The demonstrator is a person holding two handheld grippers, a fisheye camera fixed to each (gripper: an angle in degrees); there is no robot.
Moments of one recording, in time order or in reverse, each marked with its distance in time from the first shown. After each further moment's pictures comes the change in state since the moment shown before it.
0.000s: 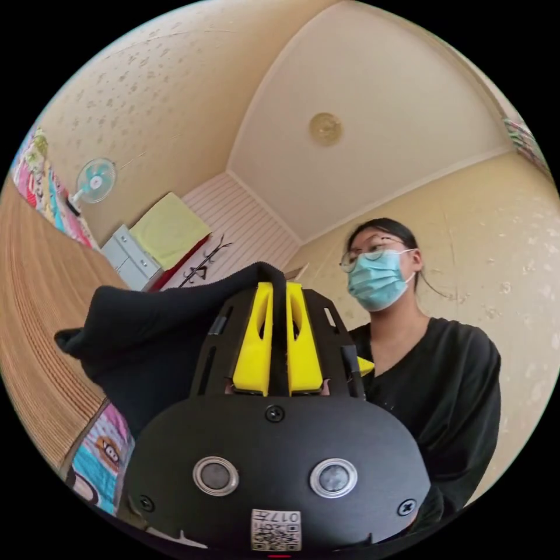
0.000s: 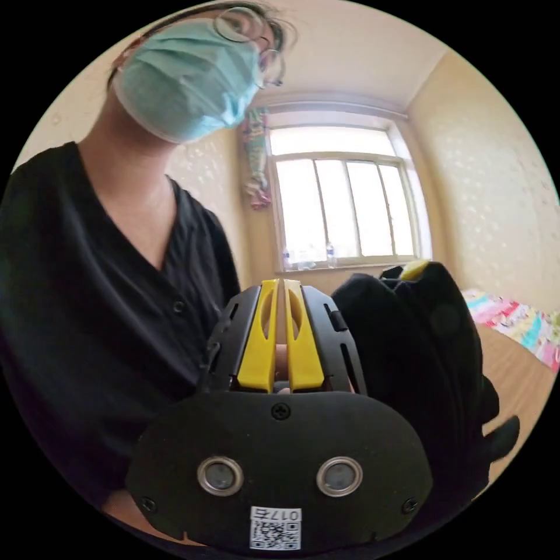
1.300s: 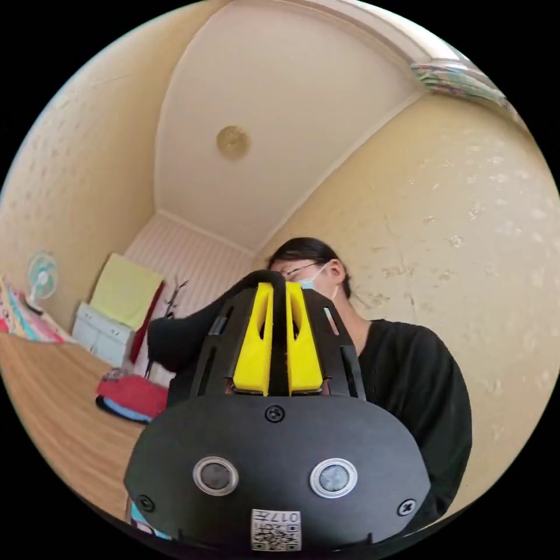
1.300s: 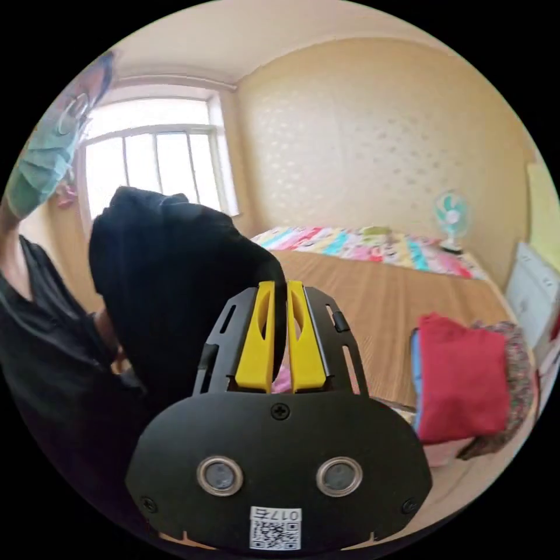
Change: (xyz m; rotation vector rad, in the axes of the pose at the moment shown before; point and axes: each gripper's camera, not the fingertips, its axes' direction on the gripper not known) left arm 0.162 -0.048 -0.002 -0.034 -0.197 0.161; right arm 0.018 -0.046 0.014 -0.342 1.429 0.344
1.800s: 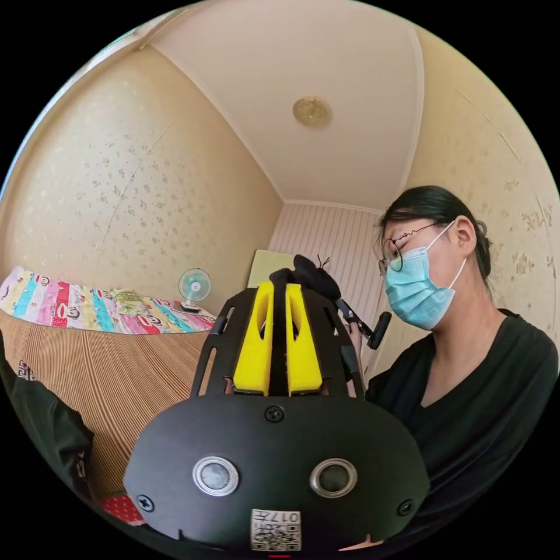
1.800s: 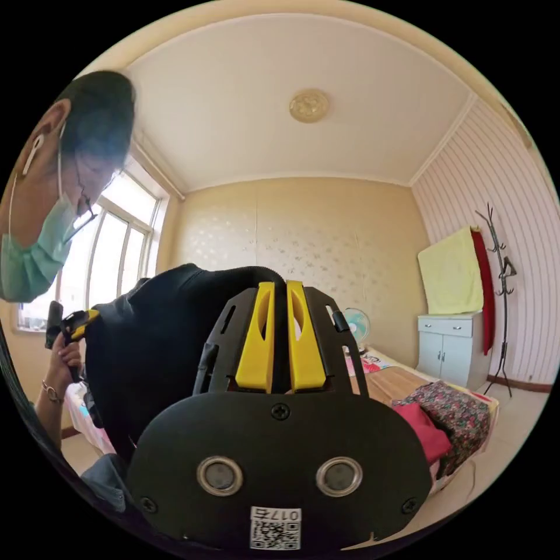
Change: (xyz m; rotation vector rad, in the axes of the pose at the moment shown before) left arm 0.068 -0.045 0.111 -0.051 -0.700 0.202; right arm -0.097 -0.066 -0.103 0.539 0.127 0.225
